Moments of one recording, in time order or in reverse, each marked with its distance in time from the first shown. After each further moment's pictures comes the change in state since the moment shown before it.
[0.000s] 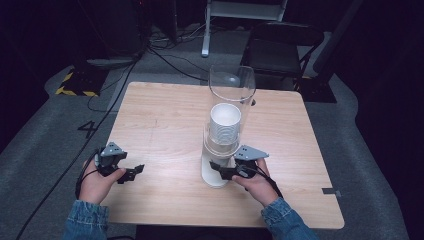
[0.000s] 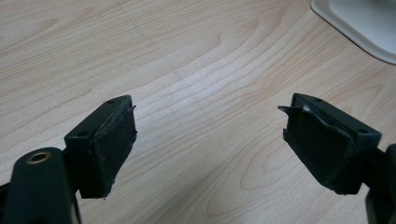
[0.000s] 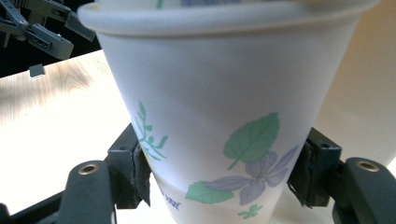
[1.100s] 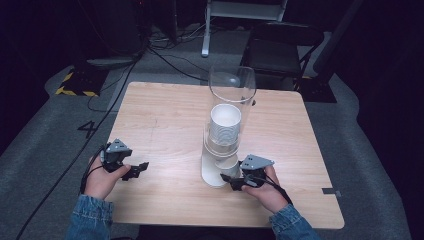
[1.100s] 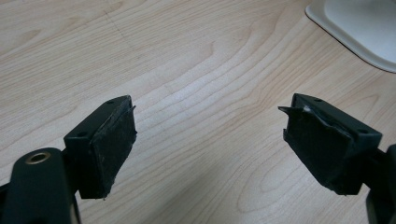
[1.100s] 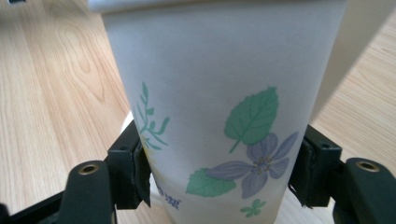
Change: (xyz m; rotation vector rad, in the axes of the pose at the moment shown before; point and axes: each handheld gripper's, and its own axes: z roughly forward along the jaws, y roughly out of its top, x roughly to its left) left arm -0.001 0.011 0.013 0.001 -0.027 0.020; right arm -0.002 -0.024 -0.029 0.185 -0.029 -0.058
